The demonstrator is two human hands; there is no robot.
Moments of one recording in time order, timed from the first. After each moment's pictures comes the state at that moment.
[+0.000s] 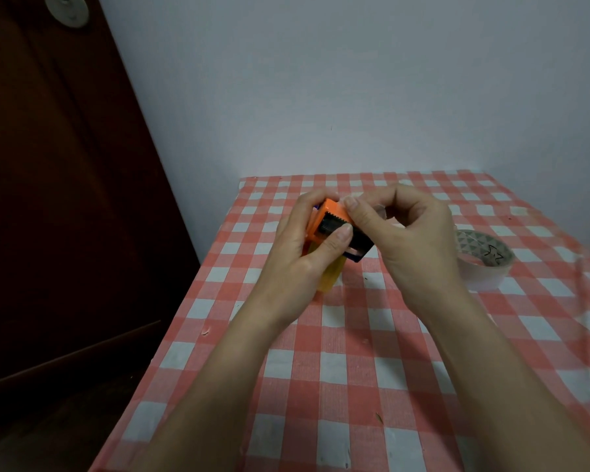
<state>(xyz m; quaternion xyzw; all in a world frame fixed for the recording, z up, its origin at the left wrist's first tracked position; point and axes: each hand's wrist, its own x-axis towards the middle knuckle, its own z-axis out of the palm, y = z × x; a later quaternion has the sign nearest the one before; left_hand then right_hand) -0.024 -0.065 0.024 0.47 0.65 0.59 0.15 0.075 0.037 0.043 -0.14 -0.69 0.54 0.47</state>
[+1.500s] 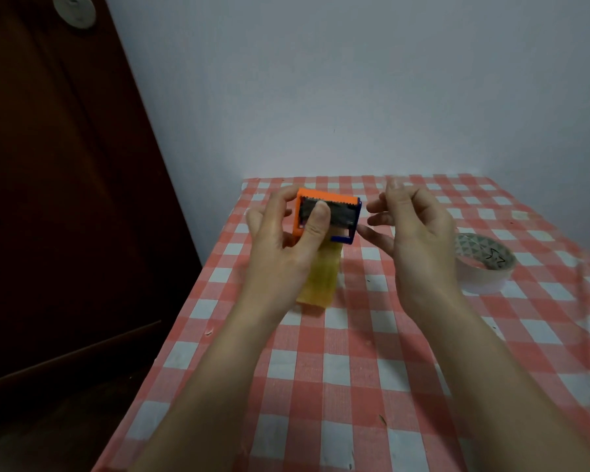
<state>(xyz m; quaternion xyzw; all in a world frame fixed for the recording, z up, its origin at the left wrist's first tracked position) -0.023 -0.072 0.034 0.39 0.66 0.64 0.08 0.064 0.038 0.040 -0.20 -0.56 0.63 0.50</state>
